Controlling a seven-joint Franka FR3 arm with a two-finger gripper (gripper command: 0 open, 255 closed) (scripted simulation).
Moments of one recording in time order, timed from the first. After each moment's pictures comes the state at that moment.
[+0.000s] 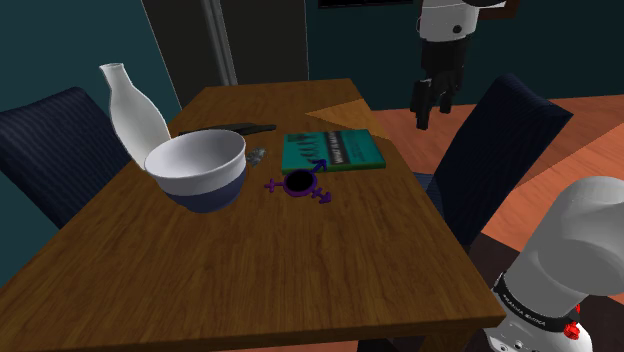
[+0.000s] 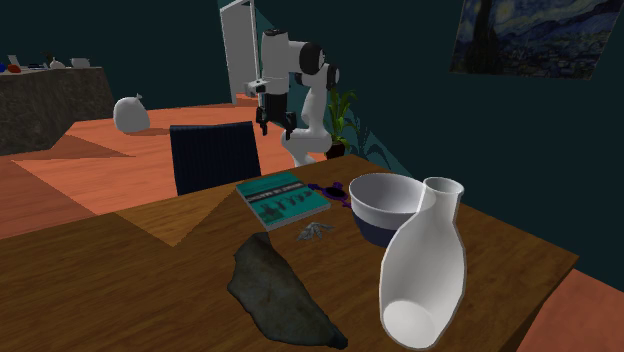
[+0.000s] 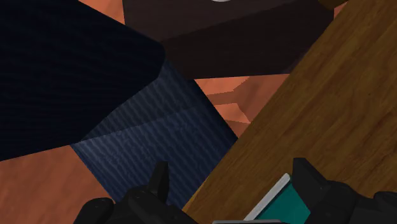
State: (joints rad) arm 0.00 -0.74 0.04 -2.31 -0.06 1.50 0.05
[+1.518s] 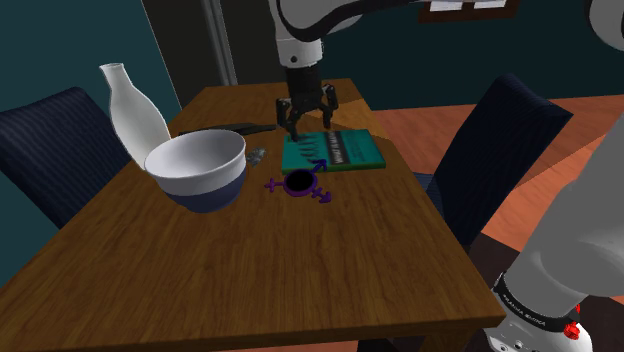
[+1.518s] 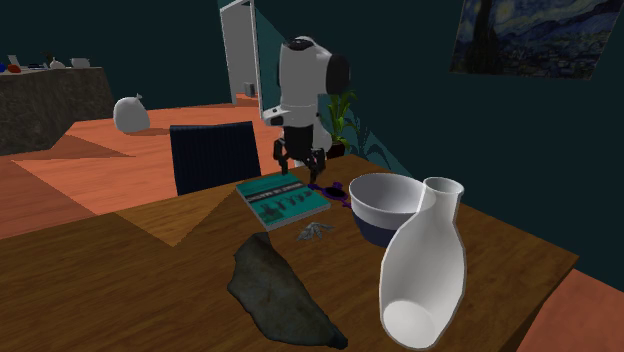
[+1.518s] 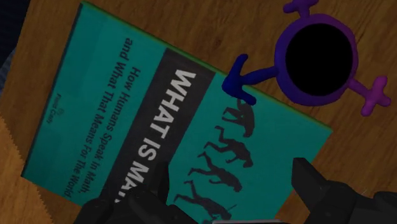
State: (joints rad) arm 0.04 -0.01 0.28 -1.75 -0.02 1.67 0.51
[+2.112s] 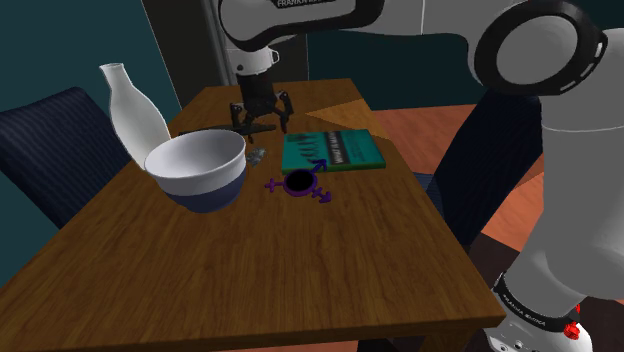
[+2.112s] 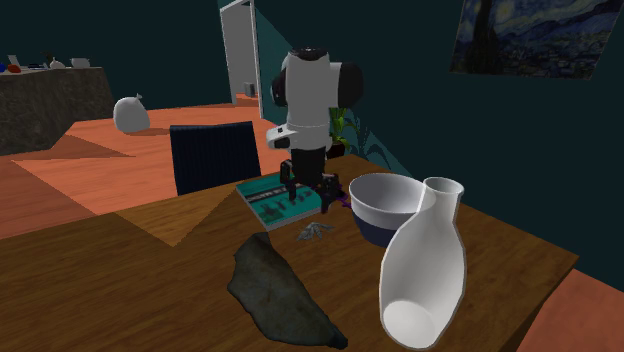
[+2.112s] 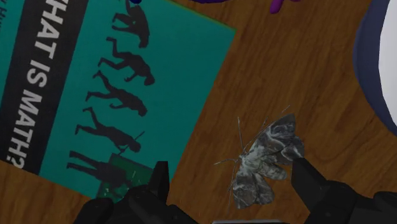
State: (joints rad) arm 0.13 0.41 0.31 -1.25 -0.12 1.57 0.67
